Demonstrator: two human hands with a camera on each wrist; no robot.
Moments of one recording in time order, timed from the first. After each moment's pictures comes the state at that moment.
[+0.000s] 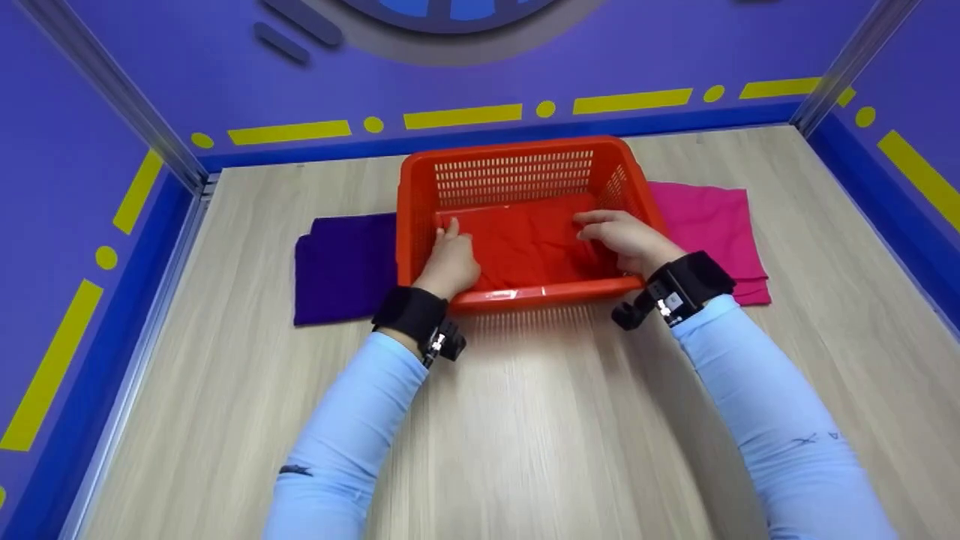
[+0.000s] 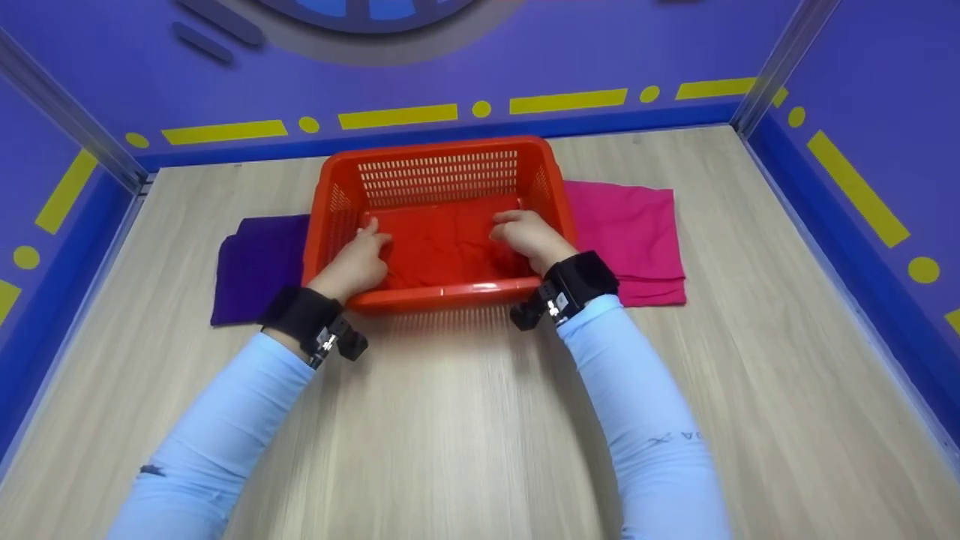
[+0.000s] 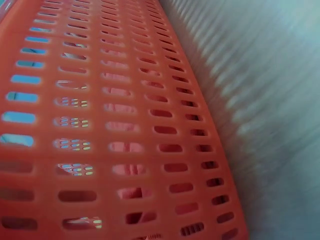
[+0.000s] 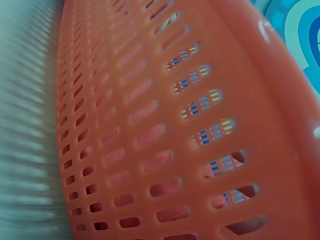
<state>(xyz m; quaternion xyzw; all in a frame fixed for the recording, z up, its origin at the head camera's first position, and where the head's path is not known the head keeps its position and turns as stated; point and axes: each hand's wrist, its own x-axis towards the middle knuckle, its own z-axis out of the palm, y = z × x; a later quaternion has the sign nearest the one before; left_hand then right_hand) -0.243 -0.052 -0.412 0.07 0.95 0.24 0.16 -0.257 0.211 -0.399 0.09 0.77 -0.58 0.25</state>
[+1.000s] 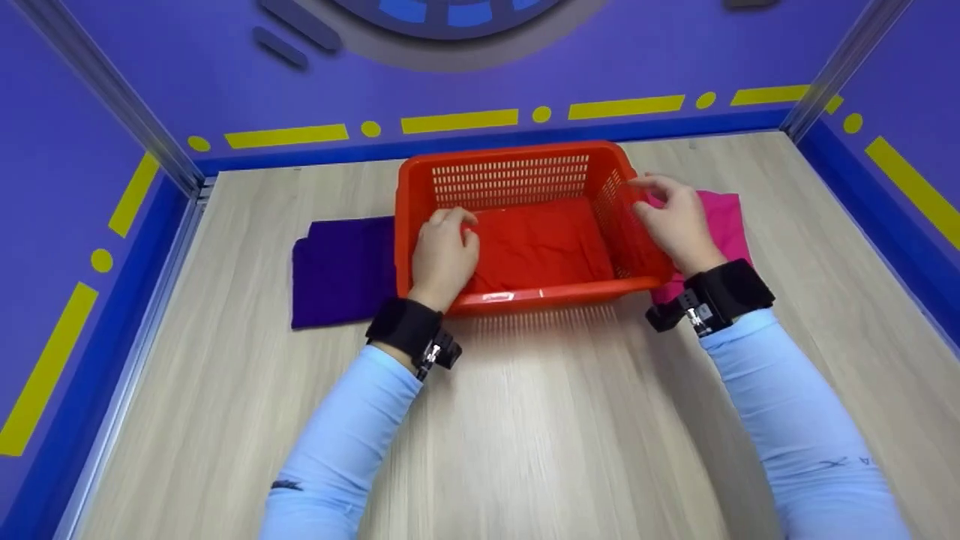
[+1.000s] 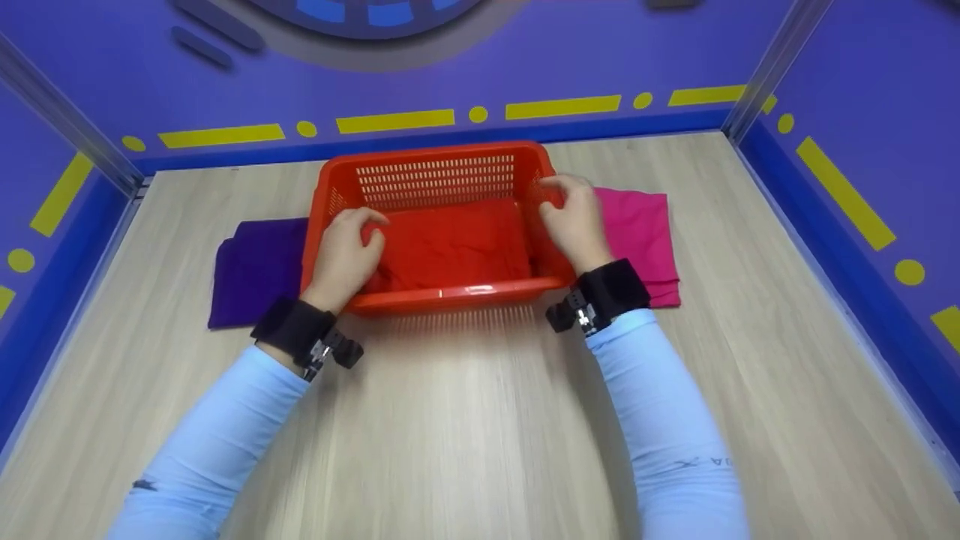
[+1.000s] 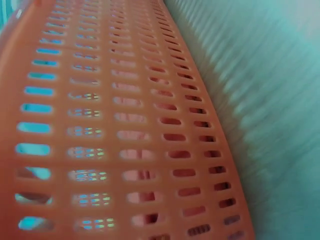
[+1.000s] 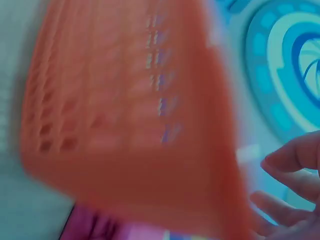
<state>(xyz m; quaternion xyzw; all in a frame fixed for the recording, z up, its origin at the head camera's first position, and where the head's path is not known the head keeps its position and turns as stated) -0.230 -0.054 -0.405 0.05 0.93 0.34 -0.11 -0.246 0.253 -0.379 0.02 0.88 -0.48 -0.04</state>
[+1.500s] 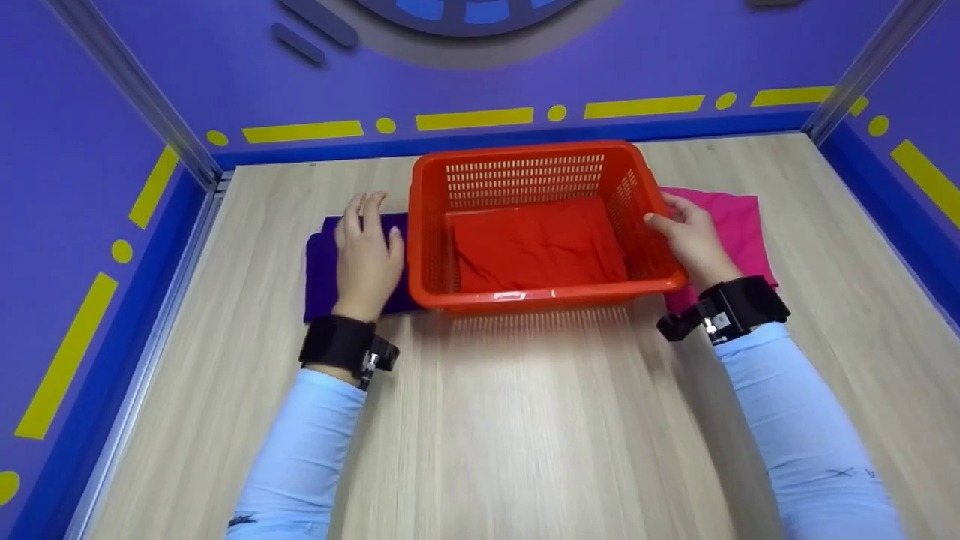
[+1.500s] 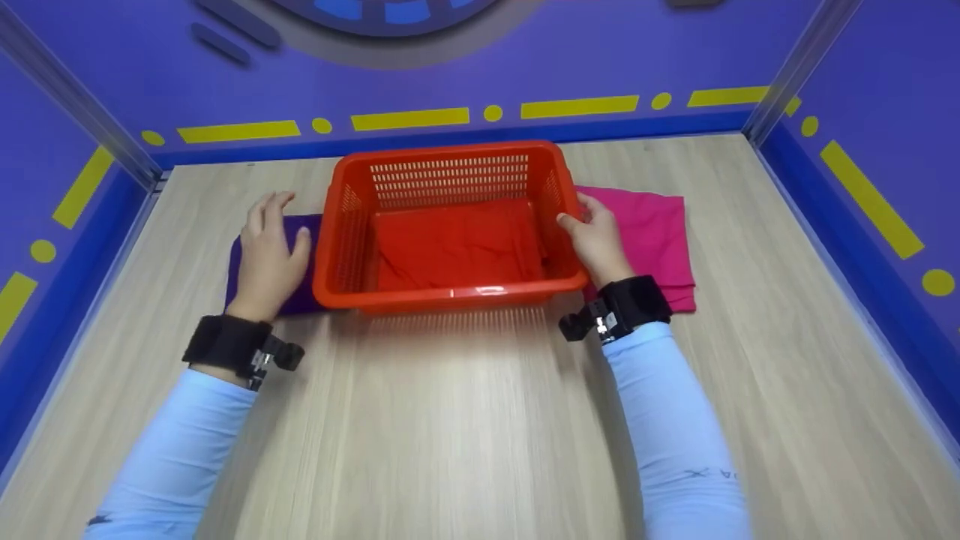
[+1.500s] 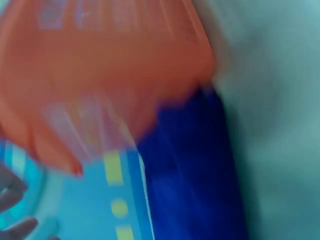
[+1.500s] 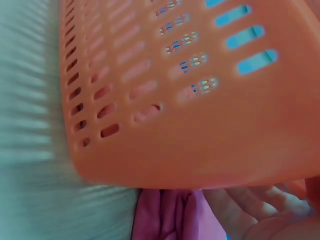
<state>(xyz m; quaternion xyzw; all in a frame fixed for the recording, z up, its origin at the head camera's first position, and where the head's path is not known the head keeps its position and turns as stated) -0.220 -0.153 -0.418 0.00 0.93 0.31 -0.20 -0.253 0.269 -0.412 0.09 0.78 -0.61 0.07</state>
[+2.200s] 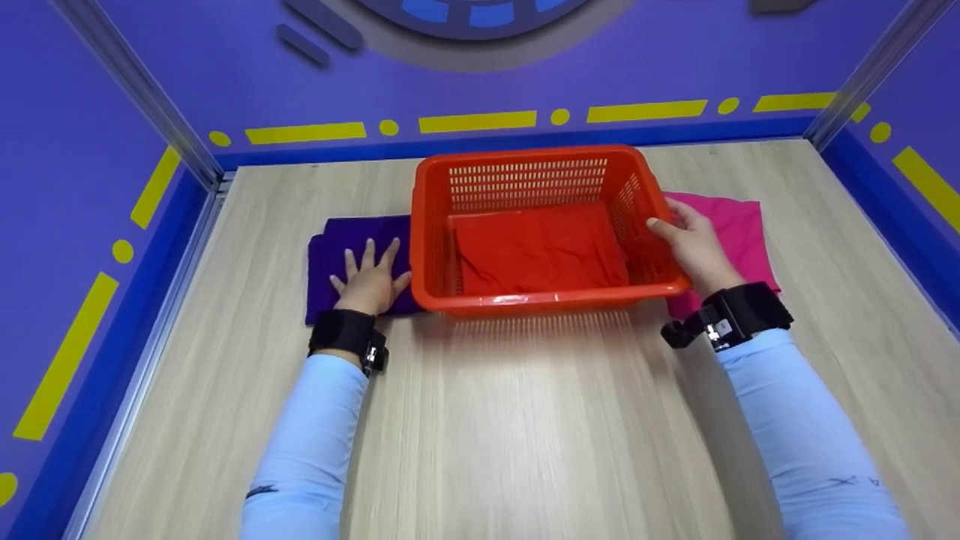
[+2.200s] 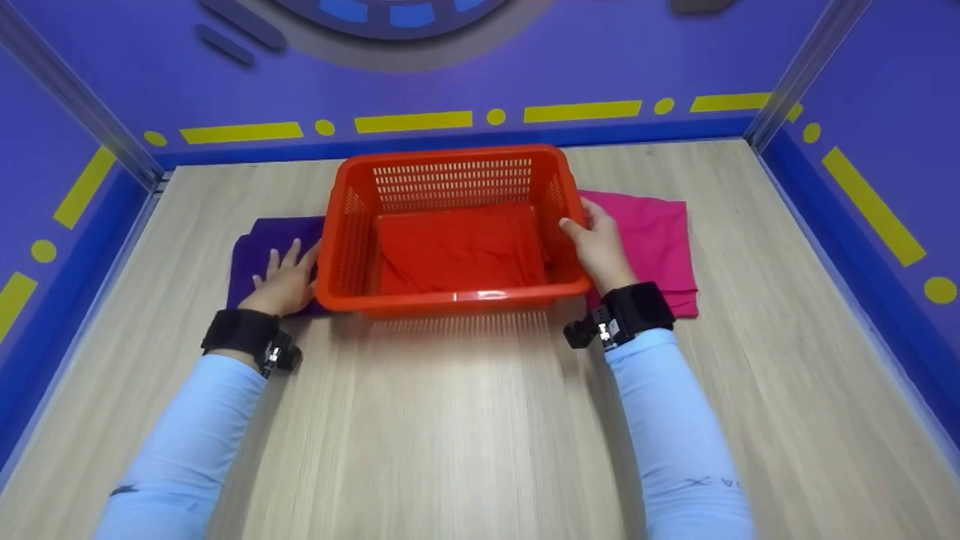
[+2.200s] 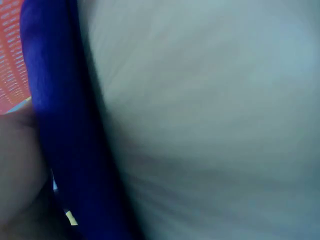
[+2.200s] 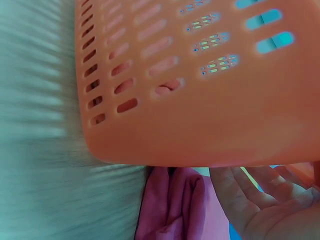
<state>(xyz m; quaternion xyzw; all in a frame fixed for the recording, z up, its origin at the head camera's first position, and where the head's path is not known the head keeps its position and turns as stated) -0.236 -0.180 -0.457 -0.03 0.96 0.19 0.18 -0.252 0.272 -0.416 0.07 0.79 -0.61 0.08</state>
